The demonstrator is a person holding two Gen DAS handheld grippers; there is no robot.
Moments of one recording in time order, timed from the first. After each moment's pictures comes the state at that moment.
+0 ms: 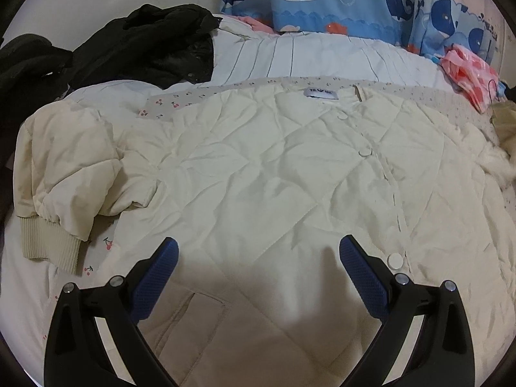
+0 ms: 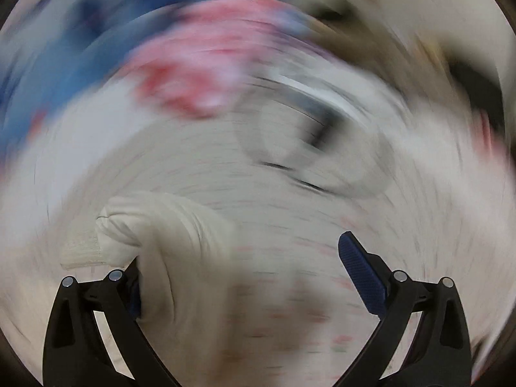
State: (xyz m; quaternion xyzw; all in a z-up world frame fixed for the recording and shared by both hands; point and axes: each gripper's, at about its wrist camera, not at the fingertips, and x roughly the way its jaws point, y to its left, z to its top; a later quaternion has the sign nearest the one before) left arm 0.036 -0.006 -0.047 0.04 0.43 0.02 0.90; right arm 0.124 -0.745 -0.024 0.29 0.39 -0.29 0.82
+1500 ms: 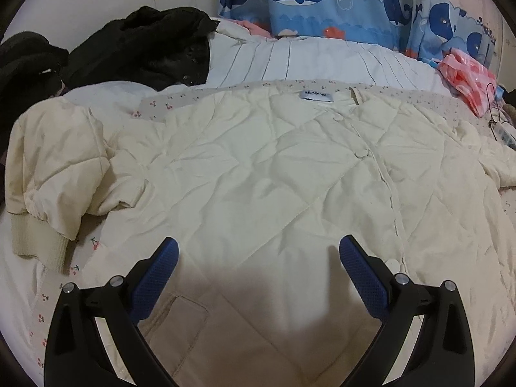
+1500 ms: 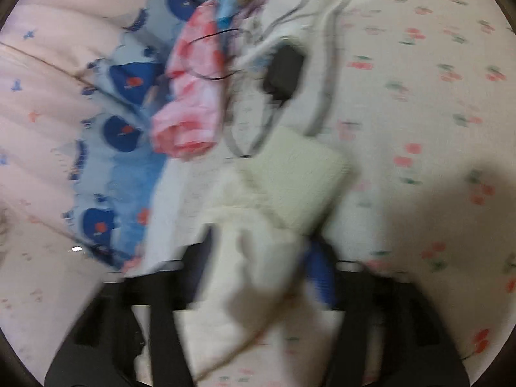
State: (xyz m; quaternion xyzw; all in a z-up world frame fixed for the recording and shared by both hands) left arm 0.037 -0.011 -0.057 0.03 0.42 0.02 0.91; right arm 0.108 -0.823 -0.126 0.53 0.24 -0.02 0.82
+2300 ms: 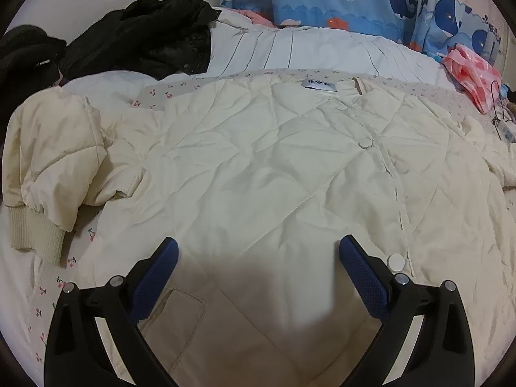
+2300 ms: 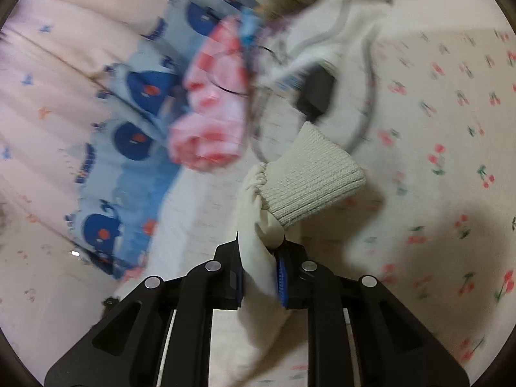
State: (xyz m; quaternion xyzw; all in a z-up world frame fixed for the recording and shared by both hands) left arm 0.040 -0.011 -0.063 0.02 0.44 0.02 0.90; right arm 0.095 -0.782 -0.073 0.50 0.19 -0.04 0.85
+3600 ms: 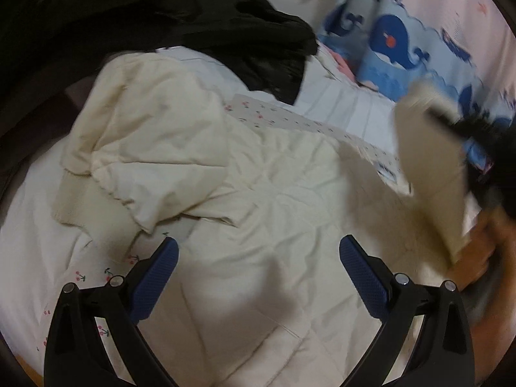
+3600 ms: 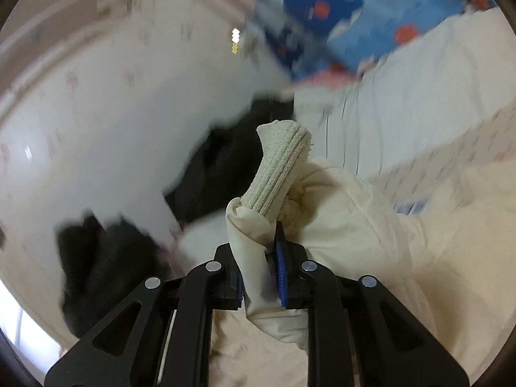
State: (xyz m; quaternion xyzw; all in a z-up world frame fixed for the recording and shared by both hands) left arm 0.031 0.111 -0.015 -0.16 0.38 0.12 0.90; right arm 0.198 -0.119 0.000 0.26 0.34 0.40 0.81
